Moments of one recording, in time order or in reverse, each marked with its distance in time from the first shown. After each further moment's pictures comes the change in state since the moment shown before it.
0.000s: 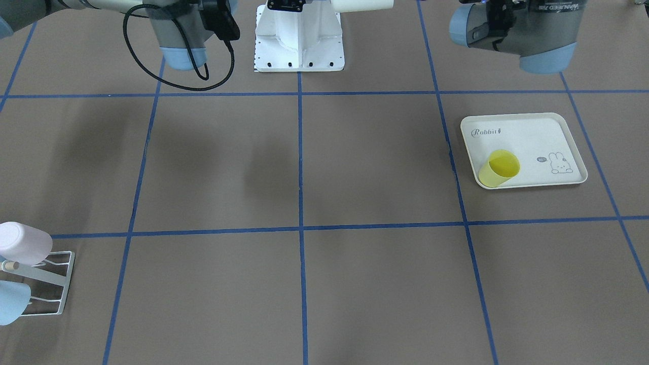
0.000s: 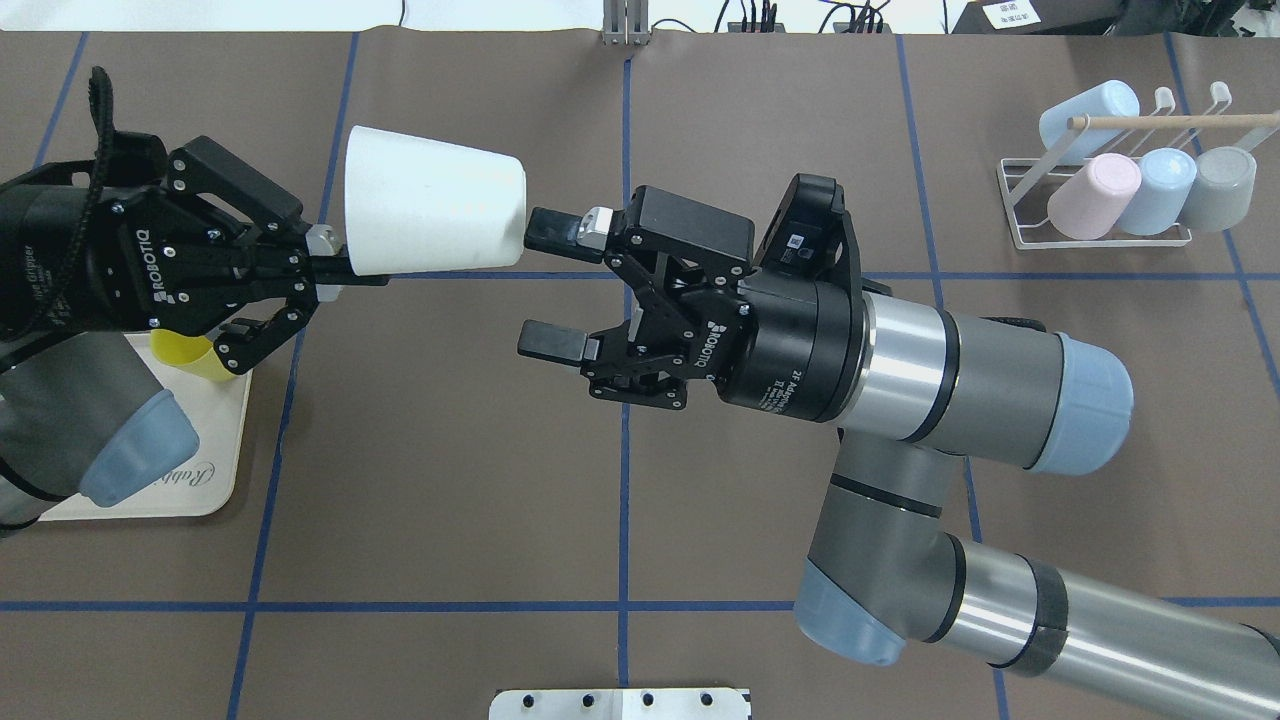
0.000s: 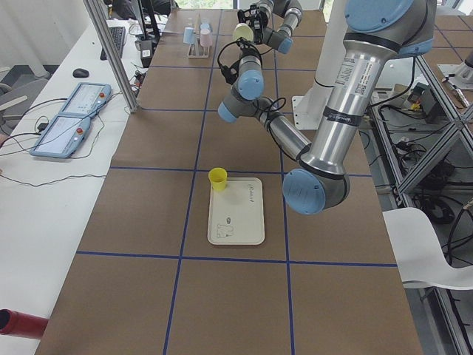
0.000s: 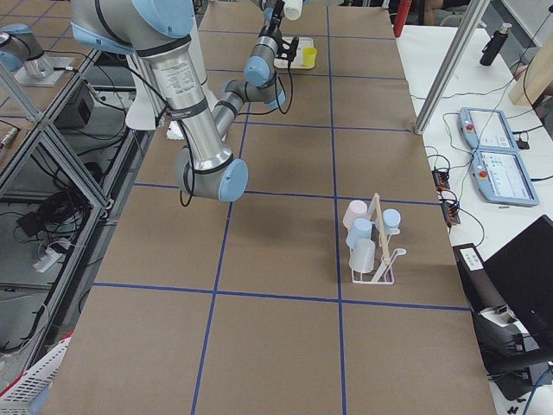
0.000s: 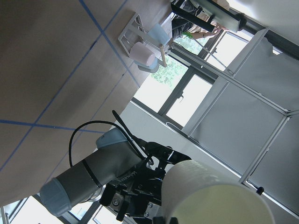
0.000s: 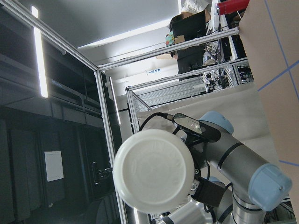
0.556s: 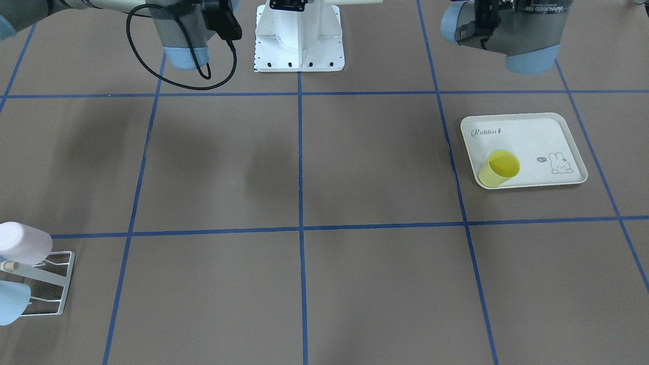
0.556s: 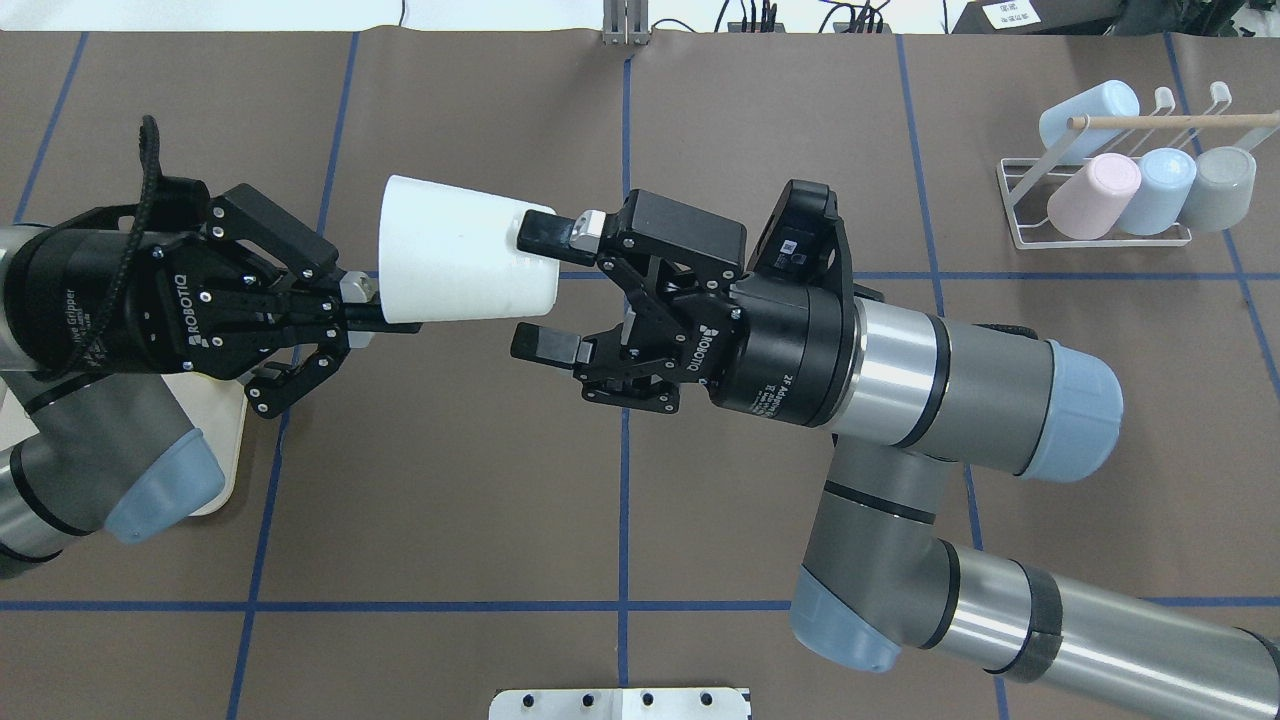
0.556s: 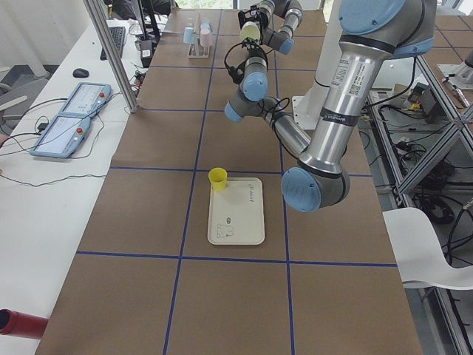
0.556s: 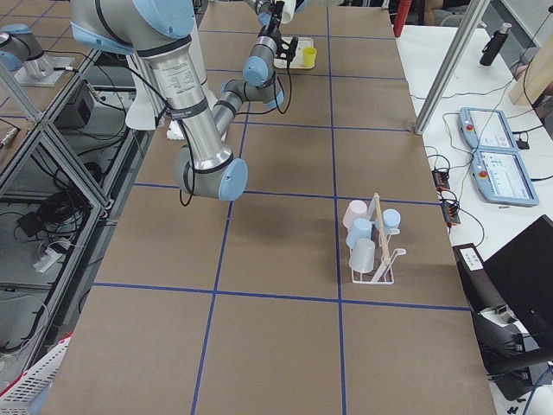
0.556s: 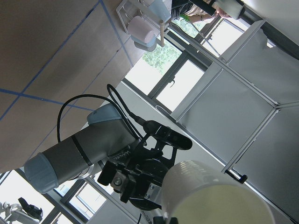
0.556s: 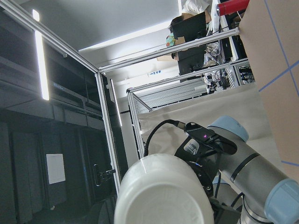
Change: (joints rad) left arm 0.066 -0.004 -0.003 -0.013 0.017 -0.011; right arm -0.010 0.004 -0.004 -0.001 -0.014 0.000
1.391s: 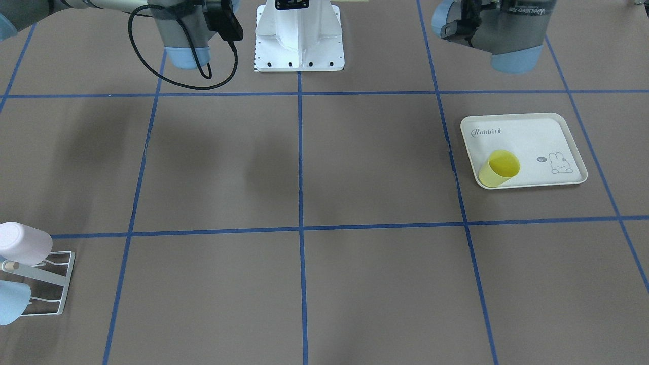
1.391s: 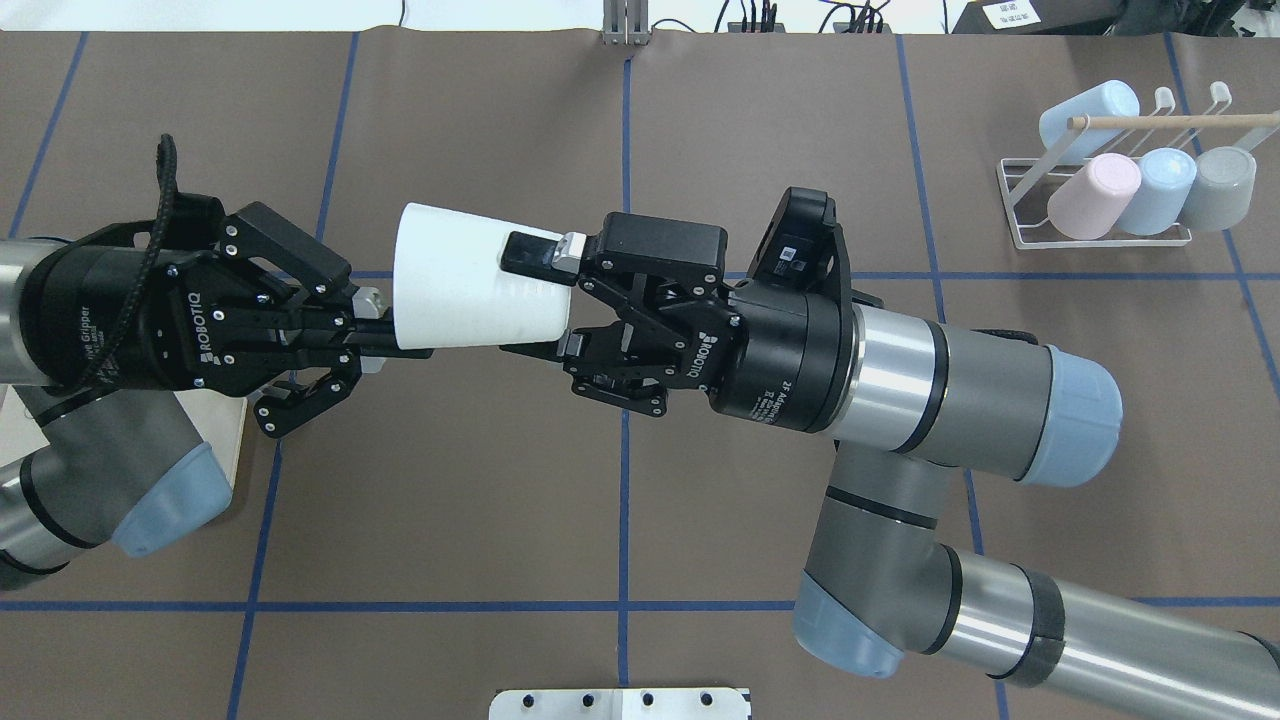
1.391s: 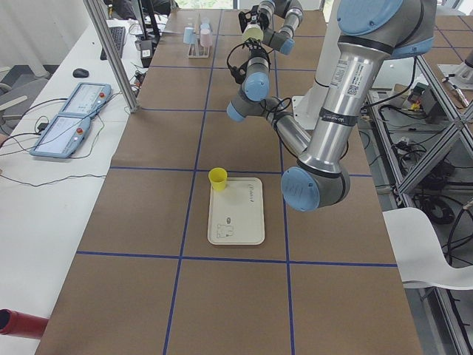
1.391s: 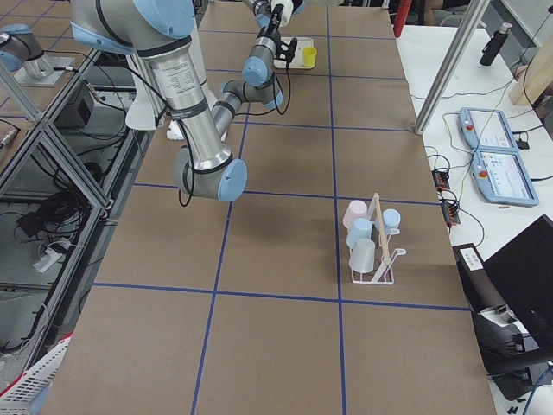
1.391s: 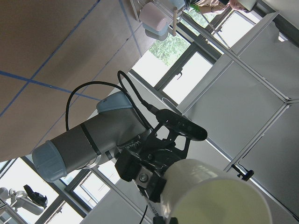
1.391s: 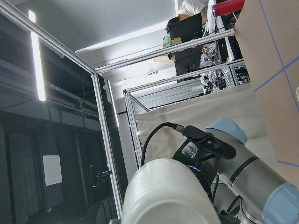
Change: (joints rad) left arm 0.017 -0.001 -0.002 -0.001 0.000 0.002; right arm -0.006 -0.009 0.003 -0.008 0.000 -0.002
